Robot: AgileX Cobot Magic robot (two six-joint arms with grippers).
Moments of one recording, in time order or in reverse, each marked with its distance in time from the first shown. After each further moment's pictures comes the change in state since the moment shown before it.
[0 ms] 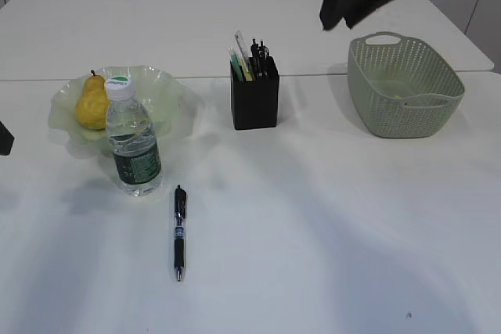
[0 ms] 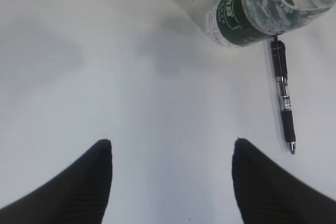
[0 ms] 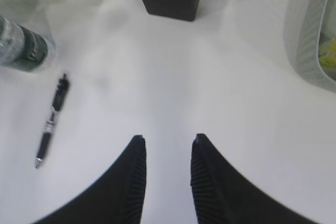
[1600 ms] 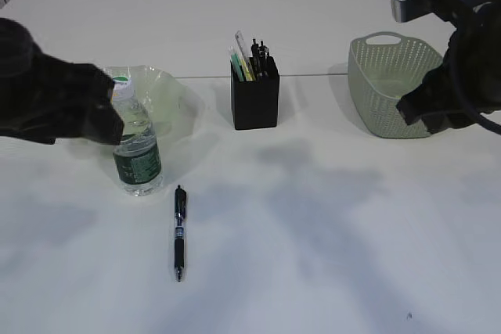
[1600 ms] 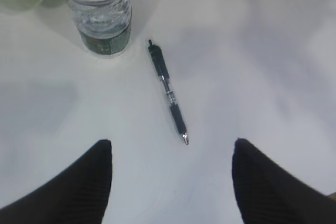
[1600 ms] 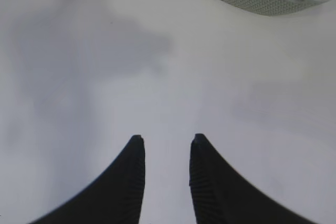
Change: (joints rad) left arm -0.675 -0.083 -0.089 0.423 -0.011 -0.676; right arm 0.020 -0.345 0.671 -0.346 -0.262 0.134
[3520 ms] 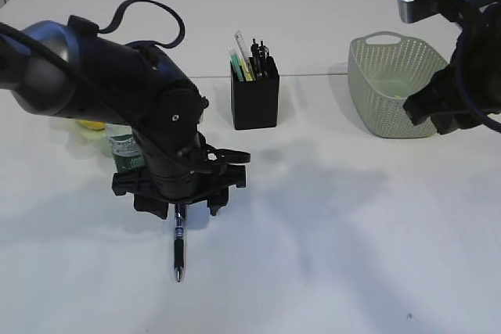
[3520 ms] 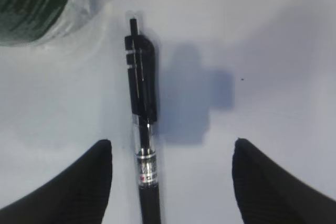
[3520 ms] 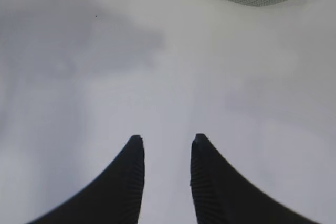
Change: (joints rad) left arm -0.044 0.720 -0.205 0.123 -0.152 -0.399; right arm 0.000 0.000 -0.001 -0.036 0.029 0.030
